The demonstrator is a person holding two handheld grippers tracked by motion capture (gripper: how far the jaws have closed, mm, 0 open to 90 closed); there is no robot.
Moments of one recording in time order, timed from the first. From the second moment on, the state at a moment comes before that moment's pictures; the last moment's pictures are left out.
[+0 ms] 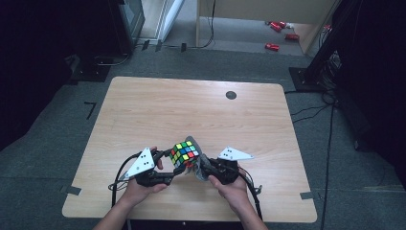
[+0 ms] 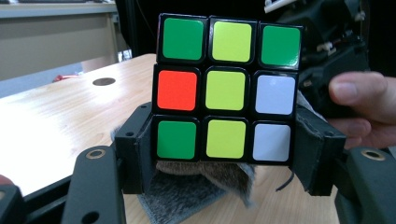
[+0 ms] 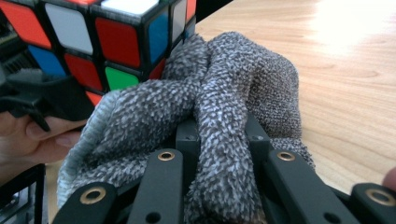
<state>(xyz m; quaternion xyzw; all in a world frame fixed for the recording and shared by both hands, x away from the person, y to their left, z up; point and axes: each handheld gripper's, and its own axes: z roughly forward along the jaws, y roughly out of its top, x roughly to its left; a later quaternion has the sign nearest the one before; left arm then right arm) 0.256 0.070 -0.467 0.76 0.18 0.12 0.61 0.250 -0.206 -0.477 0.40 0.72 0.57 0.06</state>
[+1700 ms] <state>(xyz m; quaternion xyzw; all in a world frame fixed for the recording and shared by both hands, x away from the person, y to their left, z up) 0.257 0.053 -0.478 0.82 0.17 0.17 0.52 0.230 -0.218 -0.441 0.40 0.67 0.60 0.16</state>
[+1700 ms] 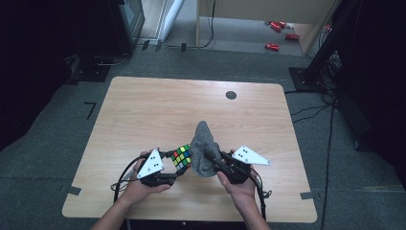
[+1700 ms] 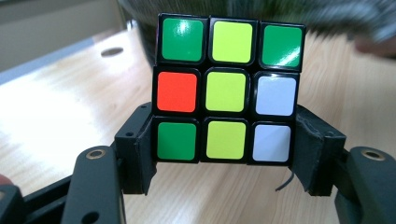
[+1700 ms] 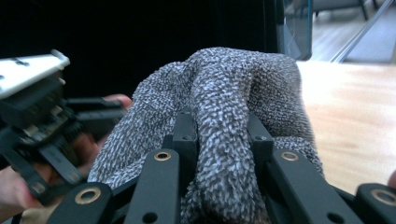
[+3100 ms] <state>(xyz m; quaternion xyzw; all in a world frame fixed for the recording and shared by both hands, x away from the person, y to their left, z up) 0.256 0.055 -0.475 0.81 0.17 0.16 0.53 0.234 -0.209 -0.449 0.38 0.72 0.56 0.17</state>
